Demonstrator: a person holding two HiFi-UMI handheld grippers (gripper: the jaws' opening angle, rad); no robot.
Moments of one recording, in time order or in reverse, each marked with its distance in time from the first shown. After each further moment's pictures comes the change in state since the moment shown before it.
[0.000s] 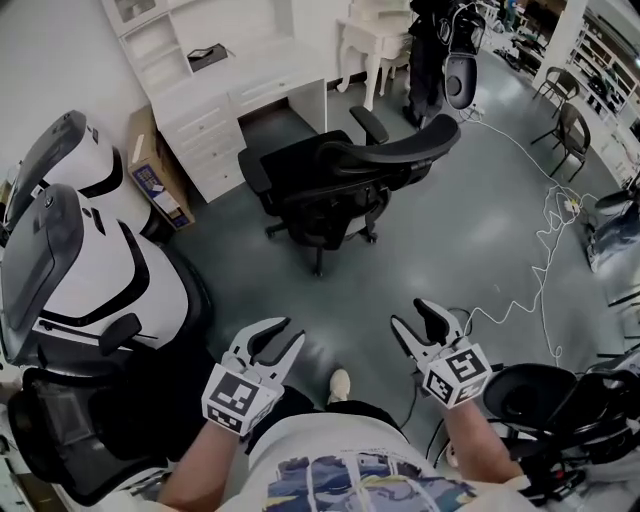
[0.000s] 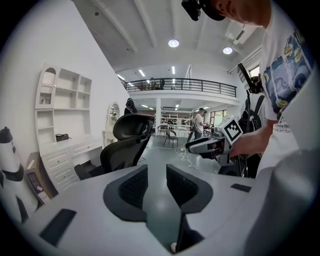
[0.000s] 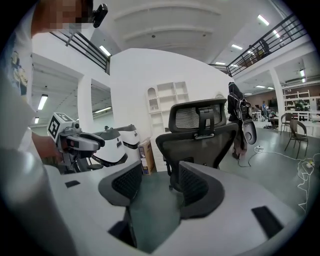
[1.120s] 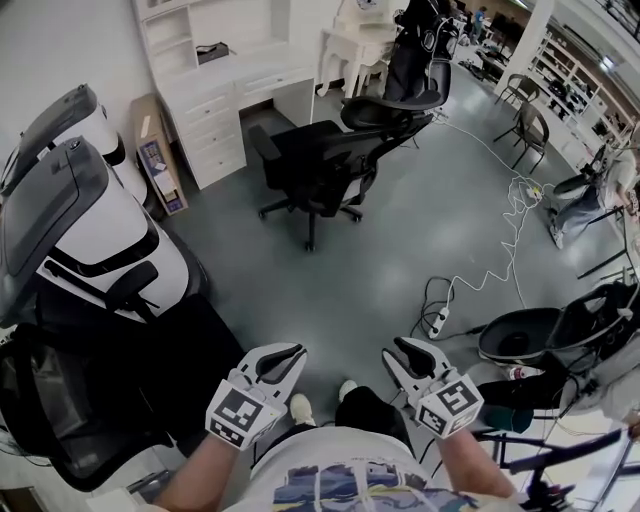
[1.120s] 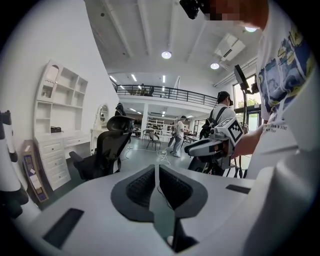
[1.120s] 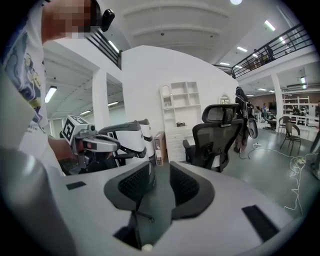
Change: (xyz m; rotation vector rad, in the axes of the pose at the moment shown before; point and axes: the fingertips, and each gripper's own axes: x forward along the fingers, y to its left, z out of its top) left arm -0.227 -0.111 -0.108 -0.031 -0.064 -0.186; right arm -0.143 0.277 -0.088 -0.033 0.048 -0.009
